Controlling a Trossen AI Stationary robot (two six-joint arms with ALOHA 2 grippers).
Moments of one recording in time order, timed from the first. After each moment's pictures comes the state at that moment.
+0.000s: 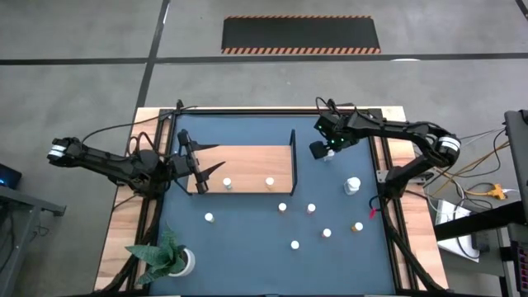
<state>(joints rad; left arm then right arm) -0.21 0.71 0.48 0.45 -0.51 0.51 -0.55 1.48 0.93 -0.80 0.03 0.61</state>
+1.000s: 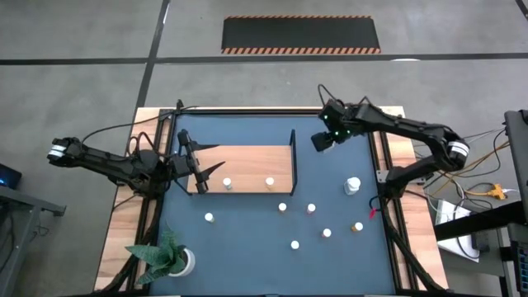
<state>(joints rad) -0.21 0.71 0.48 0.45 -0.51 0.51 -0.54 1.39 1.12 -0.97 0.04 0.54</state>
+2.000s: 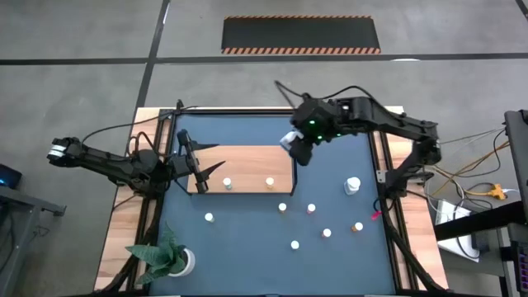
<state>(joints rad) -0.21 0.71 0.48 0.46 -0.51 0.51 -0.12 1.68 2.00 -1.25 0.11 0.29</state>
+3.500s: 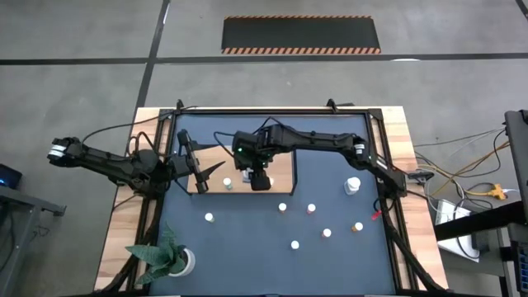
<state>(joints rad) -0.21 0.71 0.48 0.46 -0.51 0.51 -0.09 2.31 2.33 -1.17 -0.17 -0.26</state>
